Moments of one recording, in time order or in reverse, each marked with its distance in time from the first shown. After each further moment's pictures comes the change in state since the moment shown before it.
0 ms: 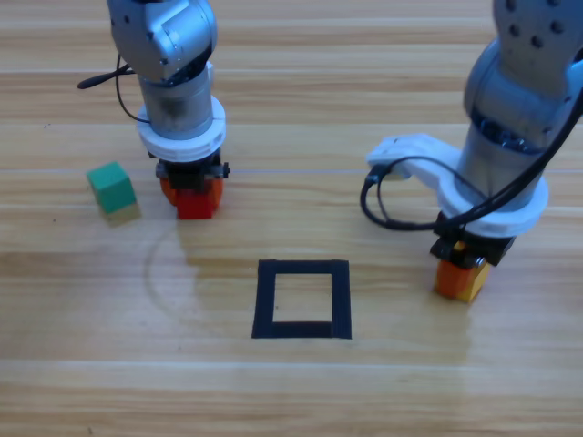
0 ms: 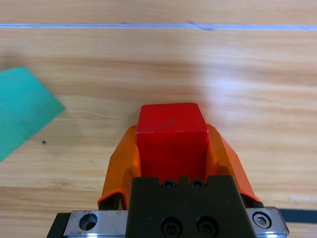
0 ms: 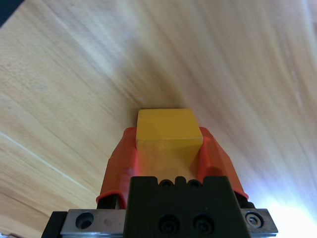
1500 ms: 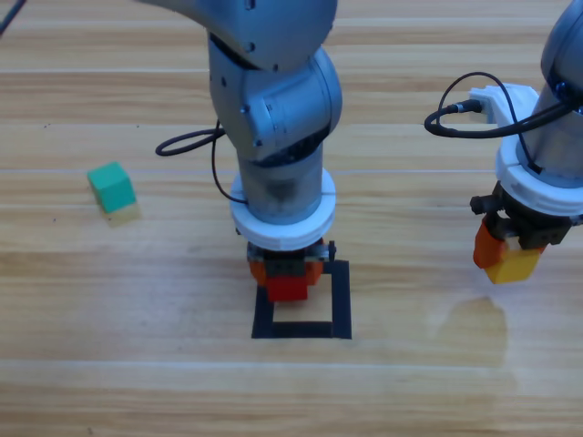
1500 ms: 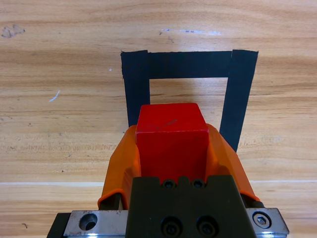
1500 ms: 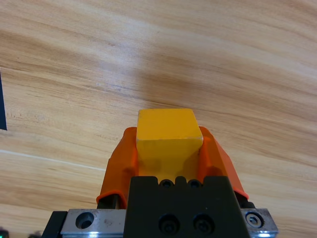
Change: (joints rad) arm 0 -0.369 -0.093 0.095 0.008 -0.016 -0.355; arm 1 -0.057 -0.149 0.089 0.018 0.004 0.617
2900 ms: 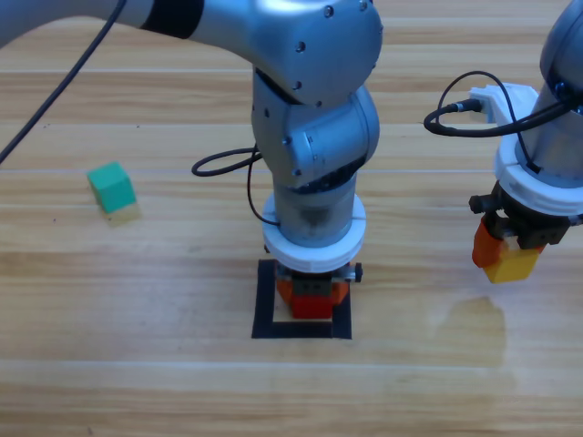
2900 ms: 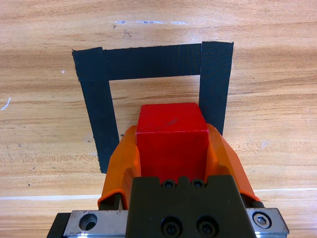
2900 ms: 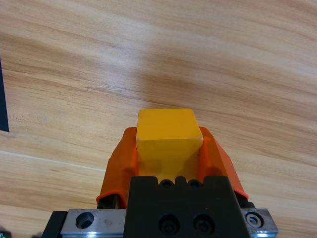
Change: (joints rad) arm 0 -0.041 0.079 -0.068 0.000 0.000 0.000; arm 1 0.001 0.000 0.000 -0.003 0.000 0.010
